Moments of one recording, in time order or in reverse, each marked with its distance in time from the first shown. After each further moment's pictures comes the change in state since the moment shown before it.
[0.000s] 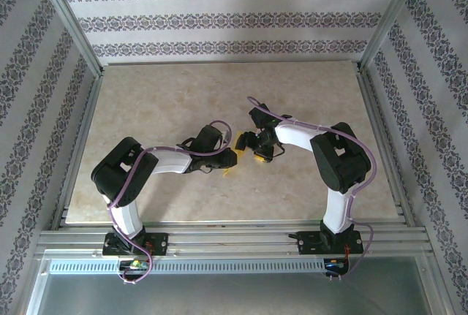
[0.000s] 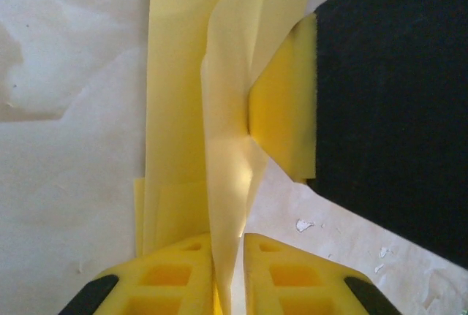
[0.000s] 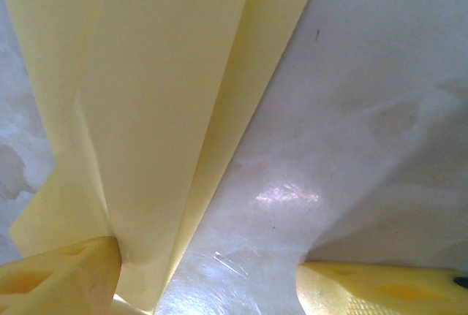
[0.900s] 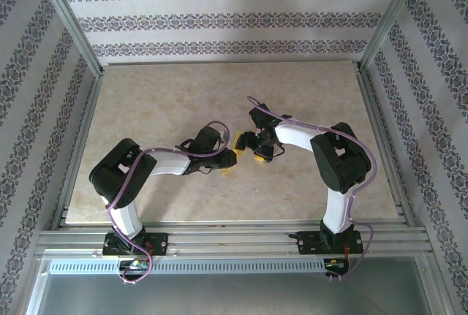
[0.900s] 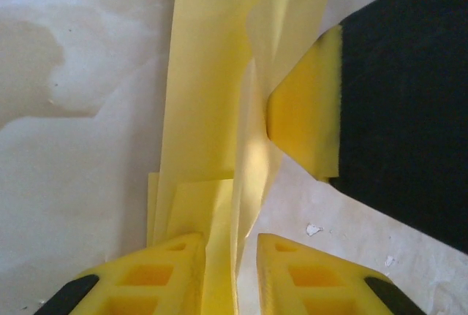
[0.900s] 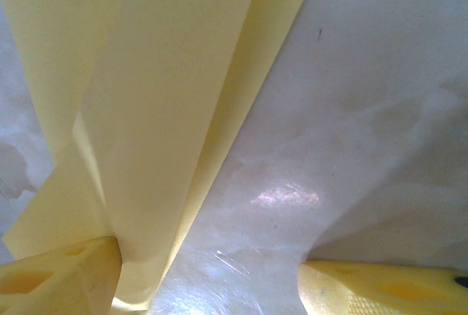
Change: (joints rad) left arm 0.002 -0.017 -0.027 0.025 -0.033 -0.029; right arm 0.000 -0.002 0.000 0.000 0.000 0.000
